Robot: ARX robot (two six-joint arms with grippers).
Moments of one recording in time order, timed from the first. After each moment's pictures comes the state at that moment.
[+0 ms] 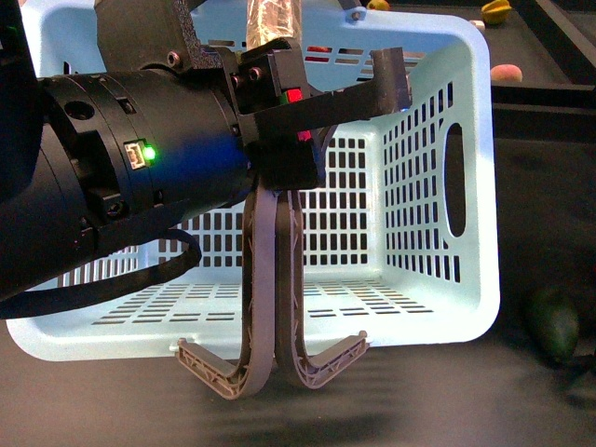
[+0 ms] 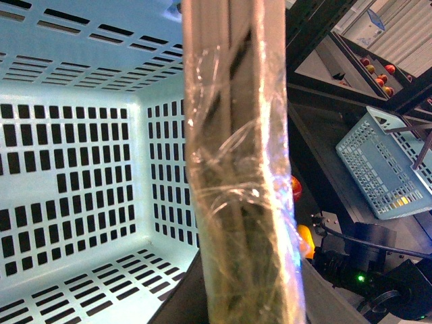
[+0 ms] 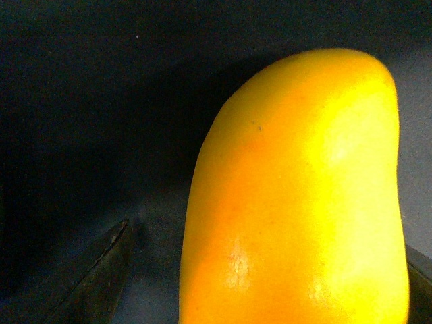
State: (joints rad) left arm -0.55 1.71 0.55 0.99 0.08 -0.45; right arm -0.46 2.72 0.92 0.84 0.00 -0.04
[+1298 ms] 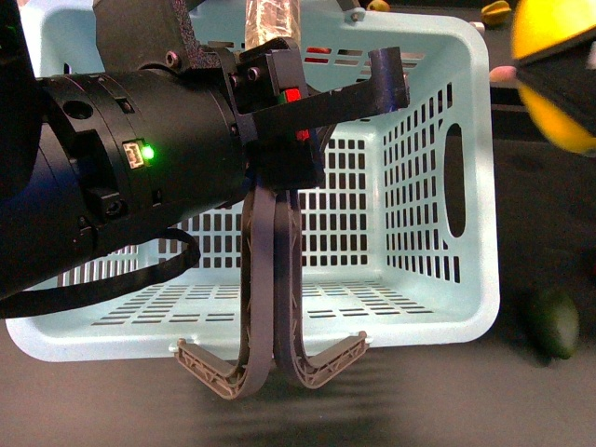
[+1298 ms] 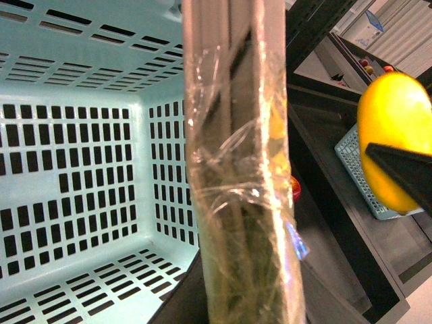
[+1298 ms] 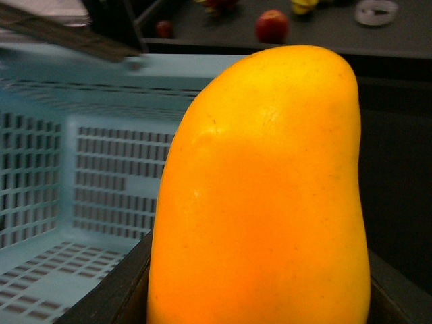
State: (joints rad) left arm -0.55 1.71 0.55 0.99 0.08 -0.45; right arm 0.25 1.39 0.53 0.46 -0.18 0.09
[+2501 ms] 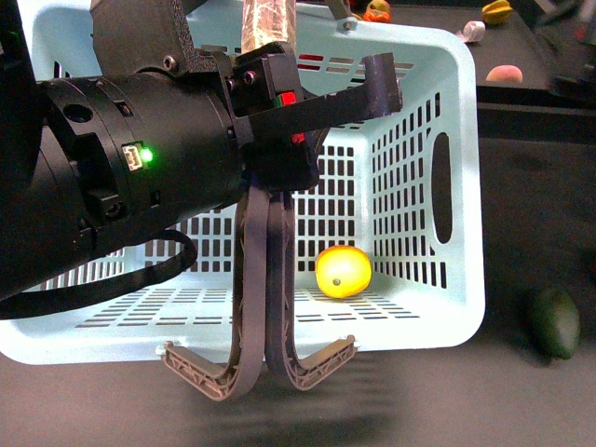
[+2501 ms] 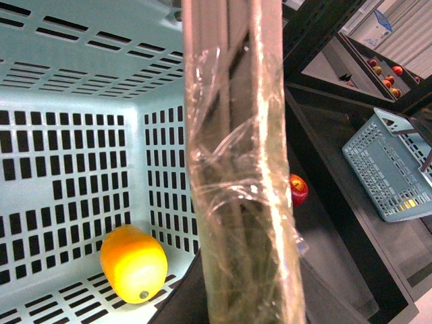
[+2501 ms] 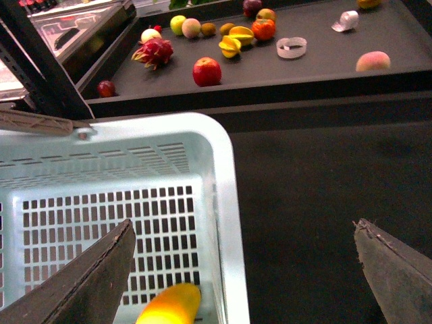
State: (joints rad) left arm -0.55 1.71 0.55 0.98 0.08 -0.45; right arm 0.28 1.32 0.42 0.61 0.13 0.26
